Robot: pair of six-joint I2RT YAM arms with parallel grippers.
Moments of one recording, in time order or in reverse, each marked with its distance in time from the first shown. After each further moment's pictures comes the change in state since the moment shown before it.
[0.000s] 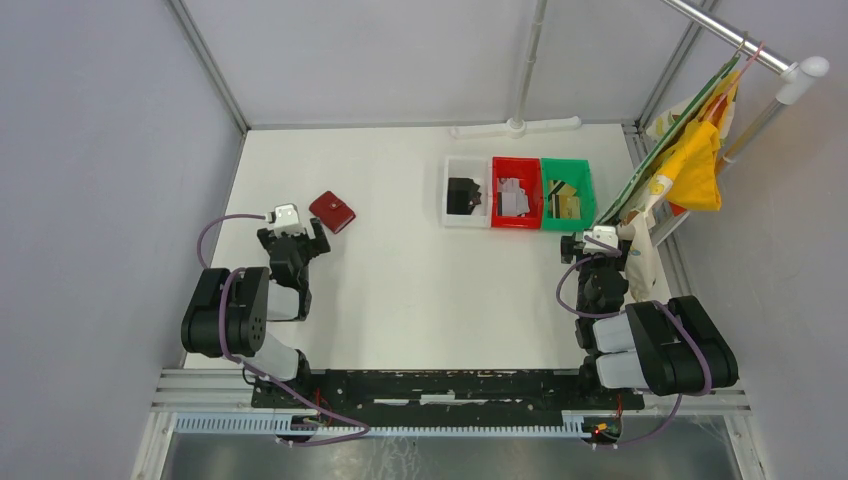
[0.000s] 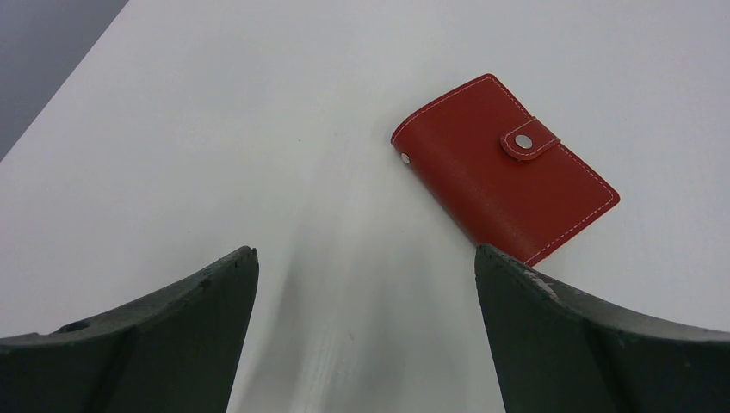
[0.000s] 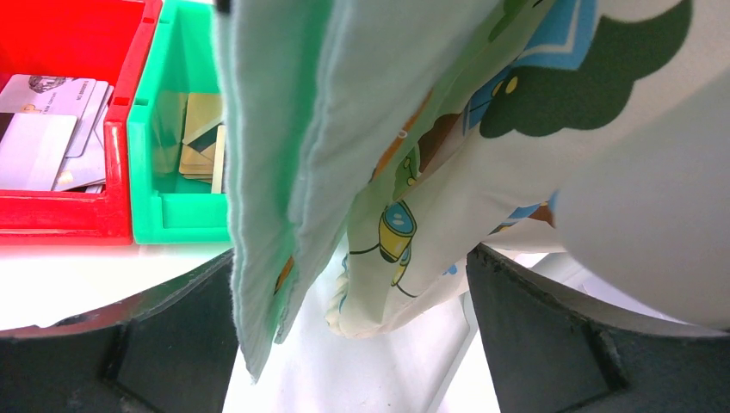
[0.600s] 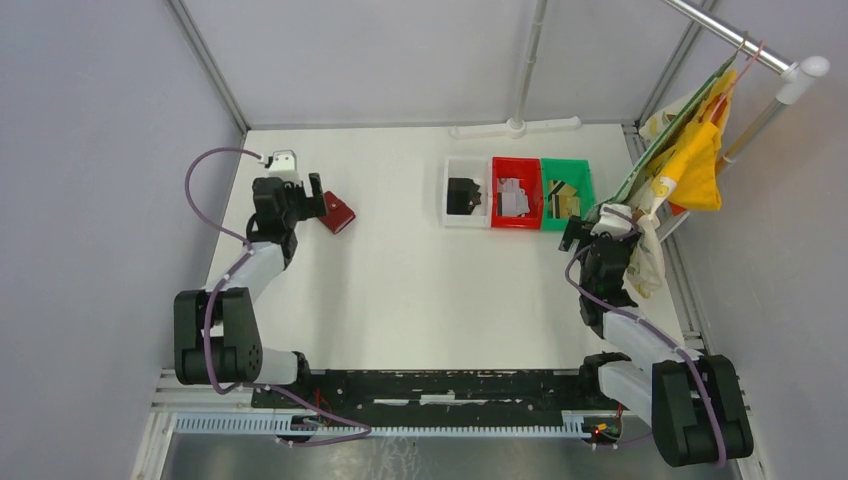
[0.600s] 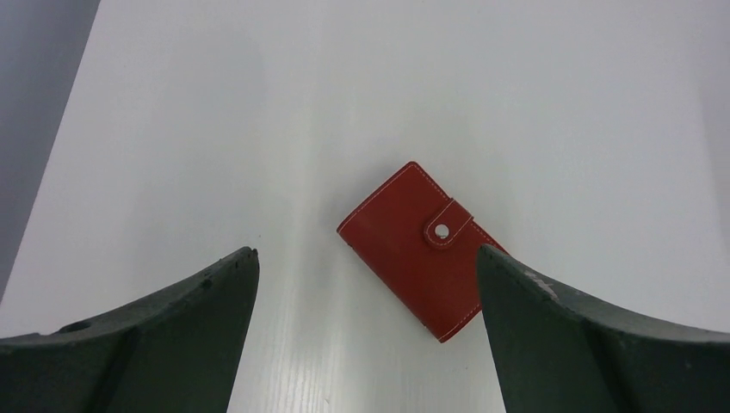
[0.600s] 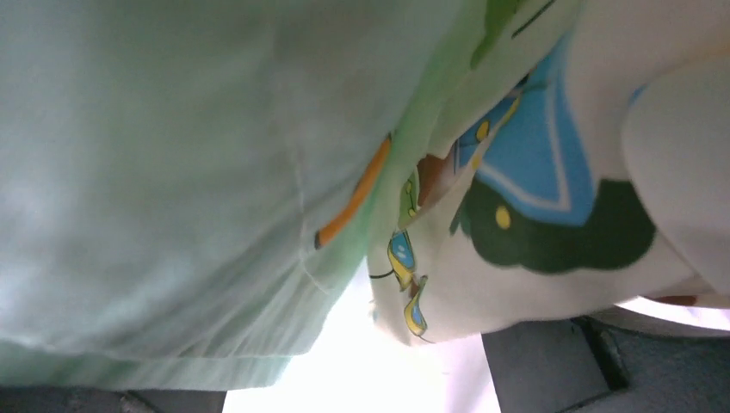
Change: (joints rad) left arm 0.031 -0.160 0.430 -0.725 0.180 0.035; right arm 0.000 -0.332 0.182 -0.719 0.065 0.246
